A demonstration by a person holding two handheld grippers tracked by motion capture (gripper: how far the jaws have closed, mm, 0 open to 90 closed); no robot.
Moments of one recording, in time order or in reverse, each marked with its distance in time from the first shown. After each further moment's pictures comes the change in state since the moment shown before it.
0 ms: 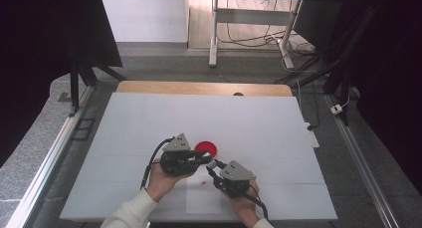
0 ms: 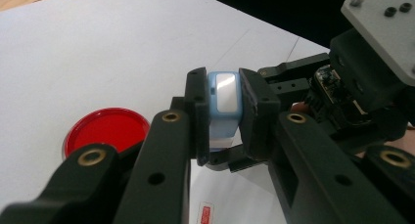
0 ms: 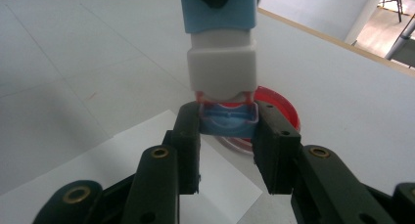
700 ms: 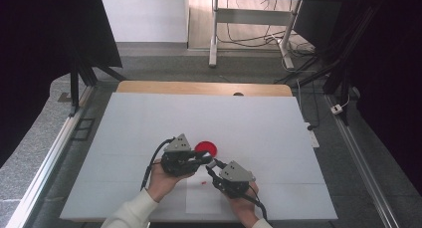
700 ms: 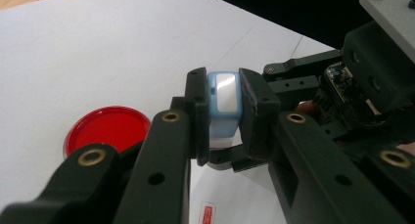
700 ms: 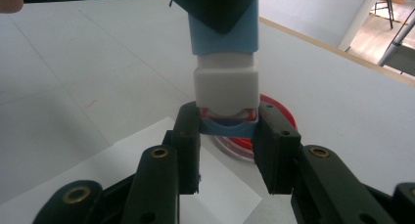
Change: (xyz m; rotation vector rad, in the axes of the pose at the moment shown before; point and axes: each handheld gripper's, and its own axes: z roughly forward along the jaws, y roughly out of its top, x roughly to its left) left arm -0.001 -0.001 0.002 0.003 0.012 -0.001; right arm 0.003 0.002 -0.001 -0.022 -0.020 -0.002
